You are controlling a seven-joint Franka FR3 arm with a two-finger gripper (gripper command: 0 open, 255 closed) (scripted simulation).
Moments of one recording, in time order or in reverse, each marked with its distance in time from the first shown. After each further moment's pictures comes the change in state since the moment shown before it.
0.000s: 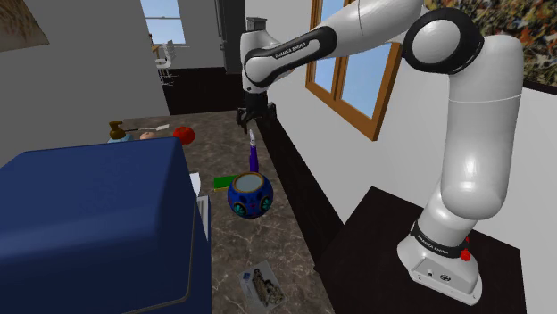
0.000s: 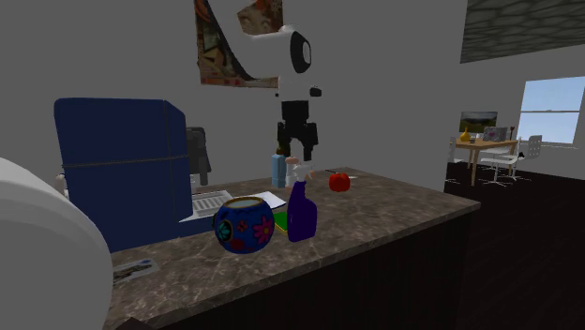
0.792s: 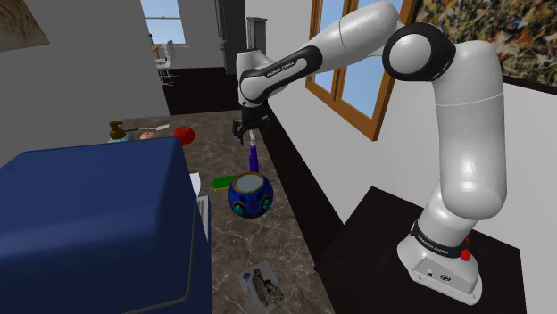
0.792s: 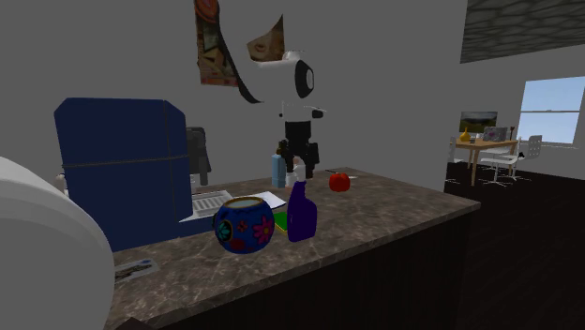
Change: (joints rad) arm 0.009 0.124 -0.009 0.042 -0.010 0.081 0.037
